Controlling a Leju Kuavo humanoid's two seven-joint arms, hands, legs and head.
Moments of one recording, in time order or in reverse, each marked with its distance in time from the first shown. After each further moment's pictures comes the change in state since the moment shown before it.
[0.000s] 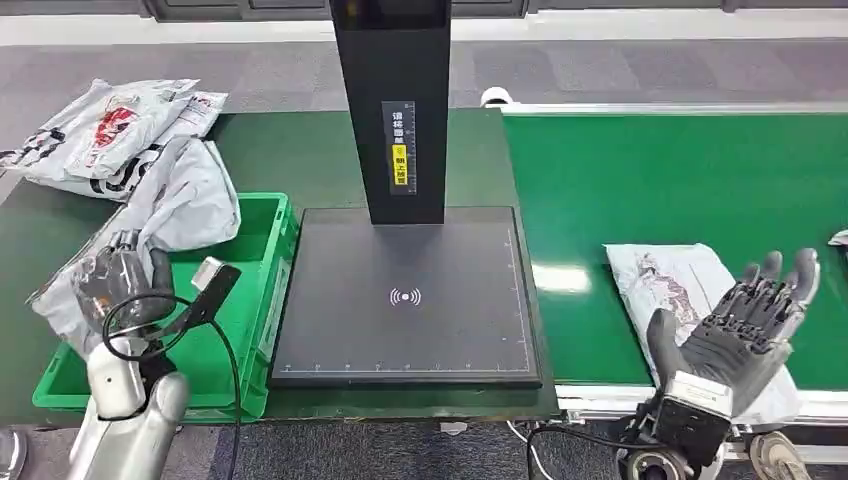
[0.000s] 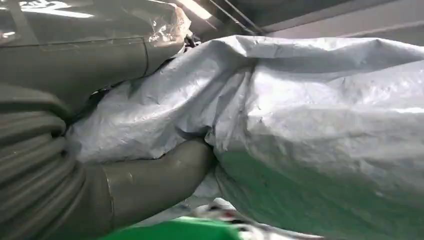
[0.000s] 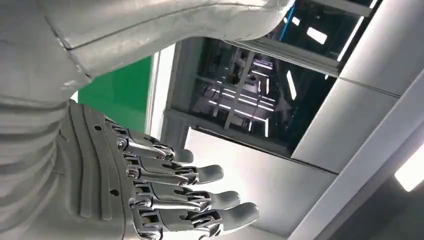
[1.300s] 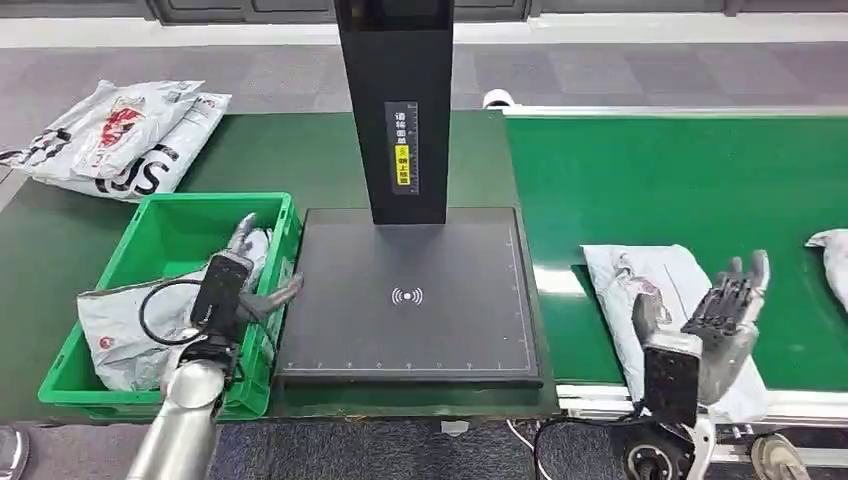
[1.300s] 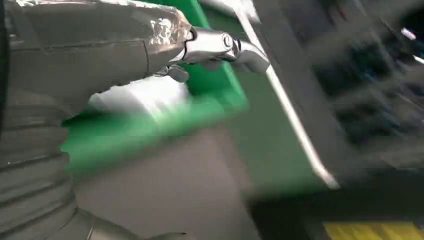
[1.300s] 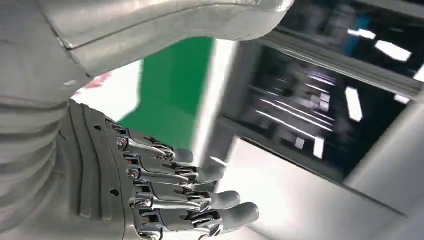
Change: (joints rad) left arm -0.076 -0.169 -0.137 0.056 1.020 -0.553 -0.340; right arm -0.031 -0.029 -0.041 0.139 0.102 0.043 0.222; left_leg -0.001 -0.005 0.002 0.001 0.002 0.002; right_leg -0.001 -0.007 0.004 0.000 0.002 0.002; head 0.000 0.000
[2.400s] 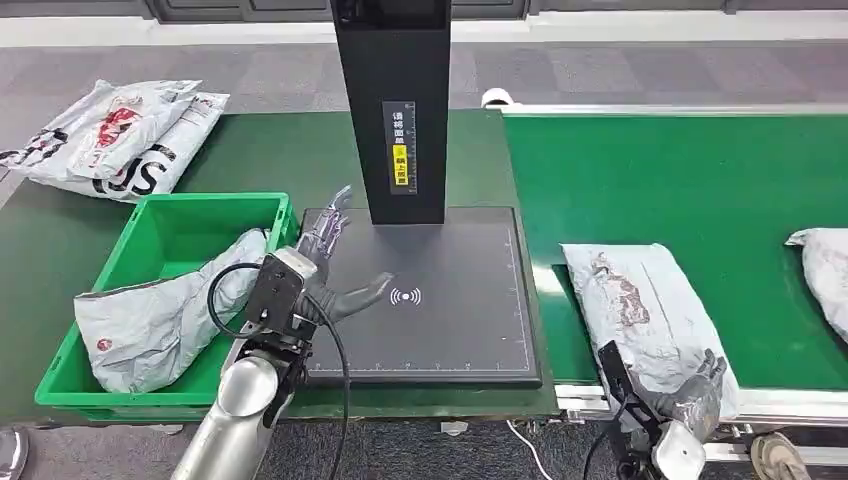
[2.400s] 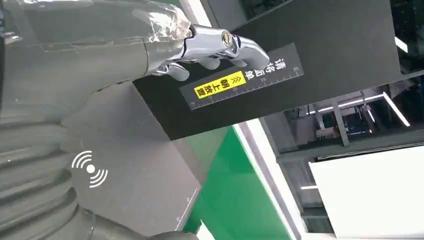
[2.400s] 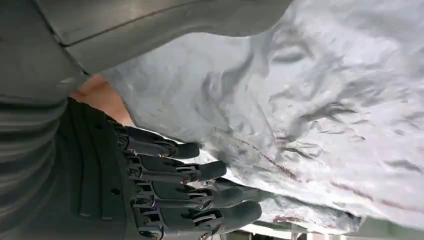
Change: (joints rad) left arm -0.021 -0.083 -0.268 -0.155 0.143 -0.062 0.016; right arm -0.195 -0.079 -0.308 0.794 0.859 0.125 0.663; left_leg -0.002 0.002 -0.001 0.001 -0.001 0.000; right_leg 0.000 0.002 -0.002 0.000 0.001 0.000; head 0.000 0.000
